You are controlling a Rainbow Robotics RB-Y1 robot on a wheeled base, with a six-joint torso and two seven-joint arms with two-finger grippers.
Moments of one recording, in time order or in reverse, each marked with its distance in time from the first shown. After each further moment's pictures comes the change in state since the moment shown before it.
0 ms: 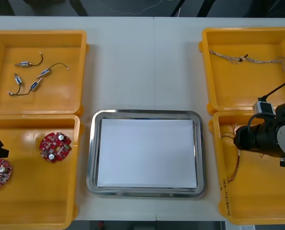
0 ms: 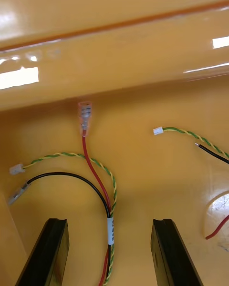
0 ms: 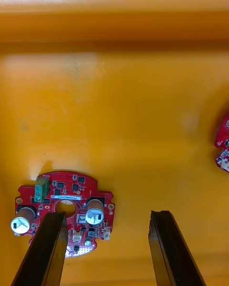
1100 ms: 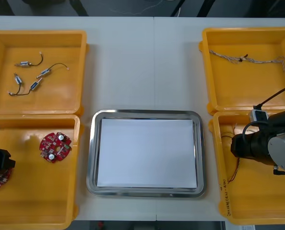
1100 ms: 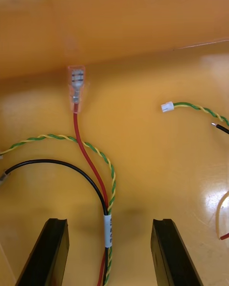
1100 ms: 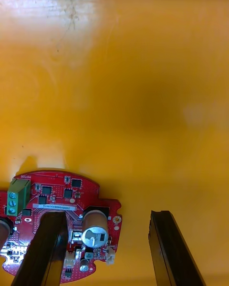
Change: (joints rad) right arm 0.046 0.016 0.052 0.010 0.070 -0.054 -0.006; left arm 0.020 0.007 -0.115 0.108 -0.014 -0.130 -0.001
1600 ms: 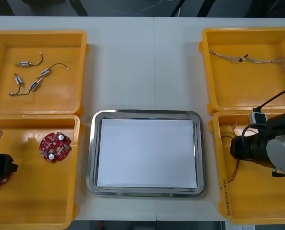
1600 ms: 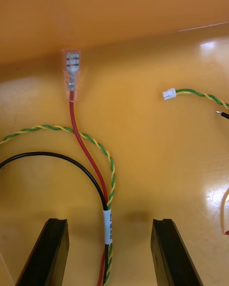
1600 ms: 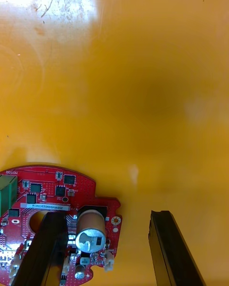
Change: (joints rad) right arm 0.013 0.014 0.000 0.001 0.011 -0.001 0.000; left arm 0.020 0.001 -0.034 0.007 -0.017 -0.049 -0.001
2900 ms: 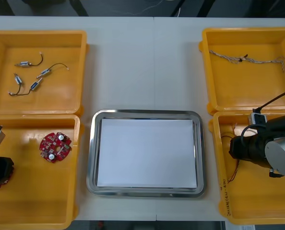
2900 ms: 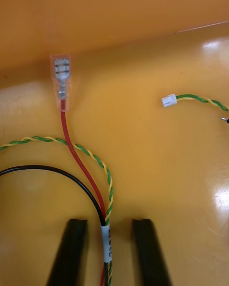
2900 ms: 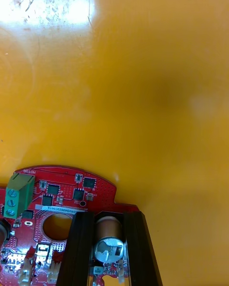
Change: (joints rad) right arm 0.011 0.011 0.000 0.037 0.007 -0.067 0.000; left arm 0.018 0.011 -0.021 0.004 -0.018 -0.048 -0.063
